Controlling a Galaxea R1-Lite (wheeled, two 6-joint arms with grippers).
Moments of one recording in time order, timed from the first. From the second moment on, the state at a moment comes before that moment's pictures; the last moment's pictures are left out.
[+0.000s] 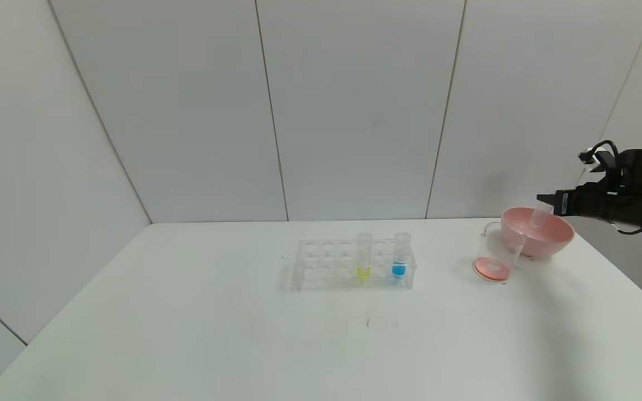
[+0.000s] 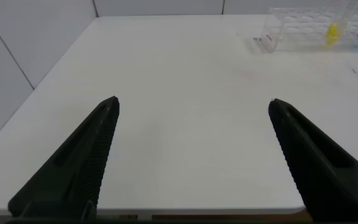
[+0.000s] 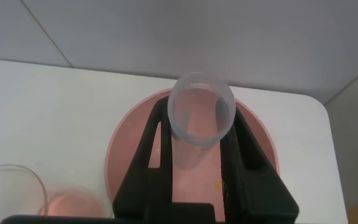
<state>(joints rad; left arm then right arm) 0.00 0.00 0.00 0.02 0.00 -0.02 -0.29 2.26 -1.58 -0.32 0.42 -0.11</state>
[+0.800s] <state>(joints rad) 0.00 0.00 0.00 0.02 0.00 -0.02 -0.30 2.31 -1.59 -0.35 0.42 -0.12</state>
